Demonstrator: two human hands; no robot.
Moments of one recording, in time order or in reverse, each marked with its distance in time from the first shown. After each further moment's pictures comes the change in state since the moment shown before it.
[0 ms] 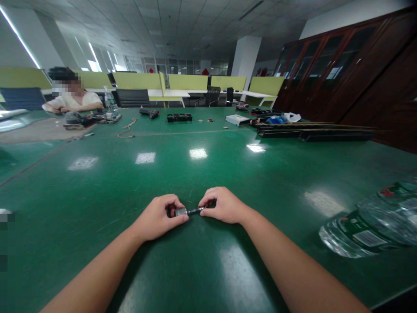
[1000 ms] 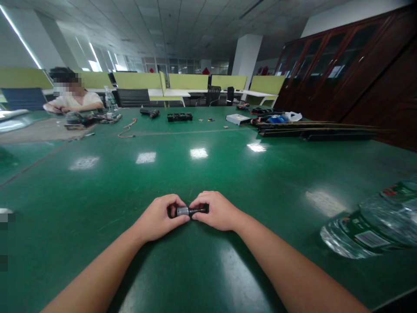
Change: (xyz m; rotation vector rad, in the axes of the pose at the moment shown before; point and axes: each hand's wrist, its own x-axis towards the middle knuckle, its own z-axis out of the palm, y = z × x) left_hand -0.001 0.001 0.002 0.027 -0.016 -0.019; right_hand 0.002 -0.011 0.016 -0.017 0.029 -0.123
